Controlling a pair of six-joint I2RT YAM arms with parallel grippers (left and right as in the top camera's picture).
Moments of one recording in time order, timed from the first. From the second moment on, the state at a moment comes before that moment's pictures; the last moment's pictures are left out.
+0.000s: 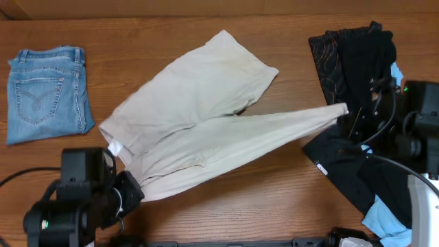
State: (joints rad) left arm 0.04 0.82 1.10 -1.54 0.21 -0.62; right arm -0.17 1.15 1.35 -1.21 -0.37 0.20
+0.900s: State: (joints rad) left arm 0.05 1.22 0.98 -0.96 -0.11 -0.73; right arm 0.16 1.83 1.53 -0.45 -0.26 0.04
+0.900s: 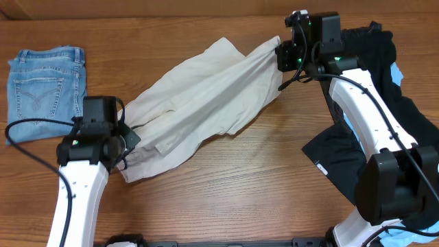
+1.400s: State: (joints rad) left arm 0.05 1.36 0.98 -0.89 -0.28 -0.79; right arm 0.23 1.88 1.53 -0.36 -0.24 0.02
